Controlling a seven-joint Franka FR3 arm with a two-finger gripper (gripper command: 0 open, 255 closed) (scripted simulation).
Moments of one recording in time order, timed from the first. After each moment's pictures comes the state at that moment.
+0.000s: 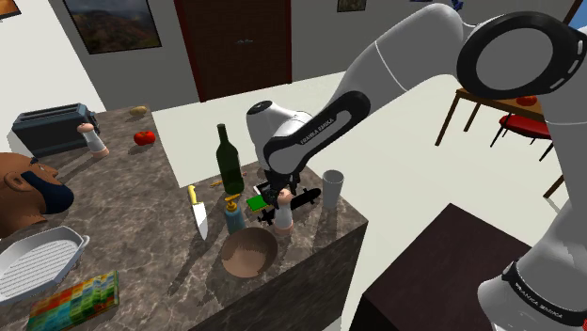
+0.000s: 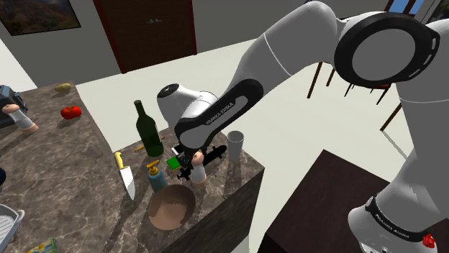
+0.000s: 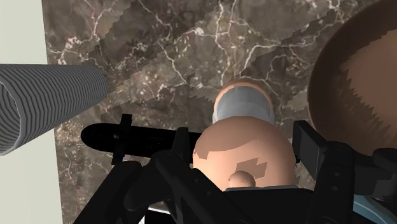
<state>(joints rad) 0.20 0.66 0.23 -1.69 -0.30 2.19 0.53</state>
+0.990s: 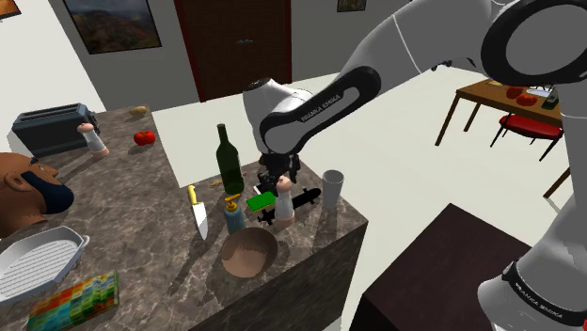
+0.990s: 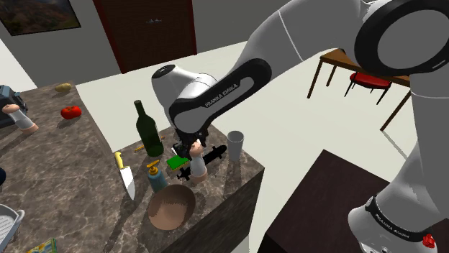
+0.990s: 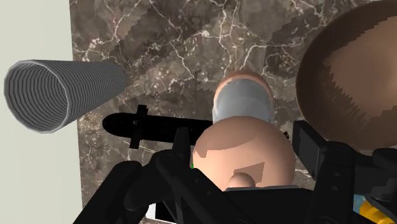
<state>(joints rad) 0.19 0.57 0.25 -1.68 -0.27 2.09 0.51</state>
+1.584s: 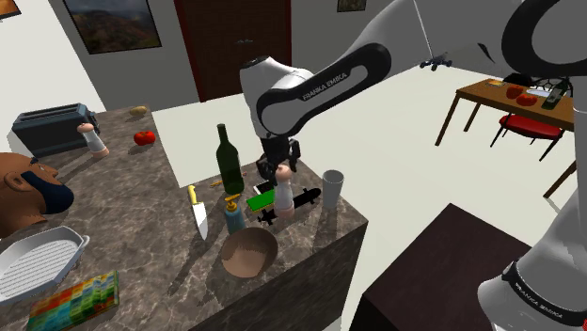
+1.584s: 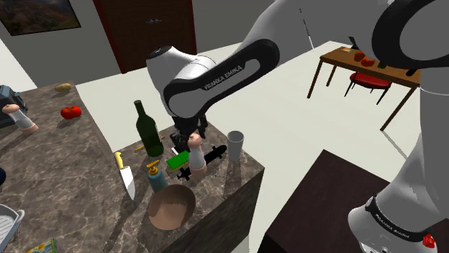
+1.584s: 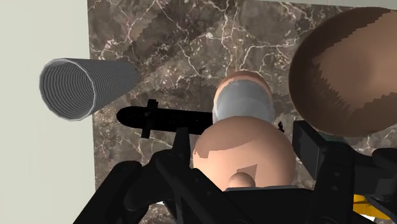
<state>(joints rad) 0.18 0.51 0.27 -1.66 -0.25 2.01 0.49</state>
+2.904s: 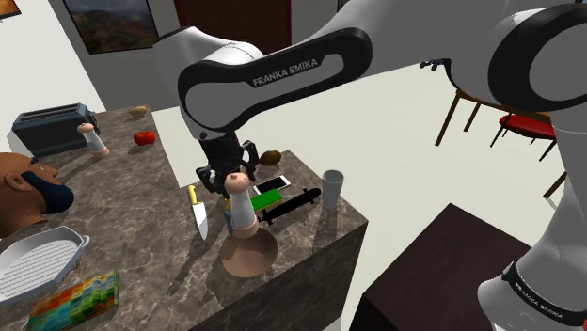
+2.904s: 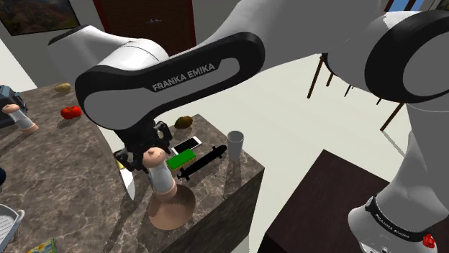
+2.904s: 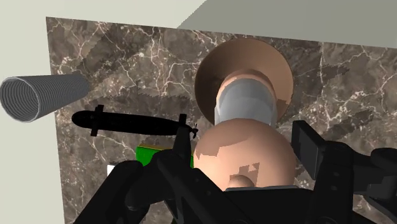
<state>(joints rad) 0.41 0.64 0.33 -1.27 -0.25 1.72 0.69</state>
